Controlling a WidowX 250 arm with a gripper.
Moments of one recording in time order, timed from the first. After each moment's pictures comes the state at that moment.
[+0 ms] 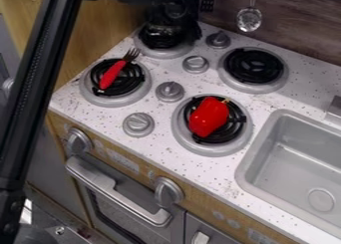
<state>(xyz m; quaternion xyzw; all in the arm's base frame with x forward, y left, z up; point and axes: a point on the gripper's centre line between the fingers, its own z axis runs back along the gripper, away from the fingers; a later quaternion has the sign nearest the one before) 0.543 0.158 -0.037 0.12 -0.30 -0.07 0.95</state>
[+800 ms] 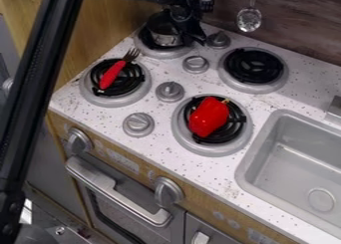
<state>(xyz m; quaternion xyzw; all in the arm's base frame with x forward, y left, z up) 0.530 0.138 -0.040 0.10 -0.27 -0.09 0.95</state>
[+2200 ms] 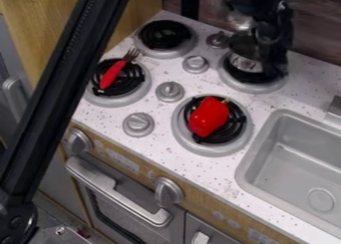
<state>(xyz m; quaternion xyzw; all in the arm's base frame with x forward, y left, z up) 0.513 -0.039 -0.035 0.06 -0.23 -0.29 0.93</state>
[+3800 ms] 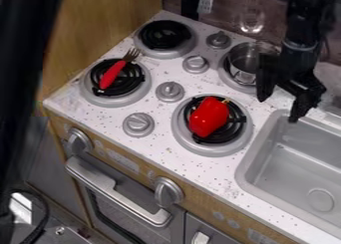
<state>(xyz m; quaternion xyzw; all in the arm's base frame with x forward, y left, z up) 0.377 -0.102 0.020 -0.02 -0.04 -0.15 0.99</state>
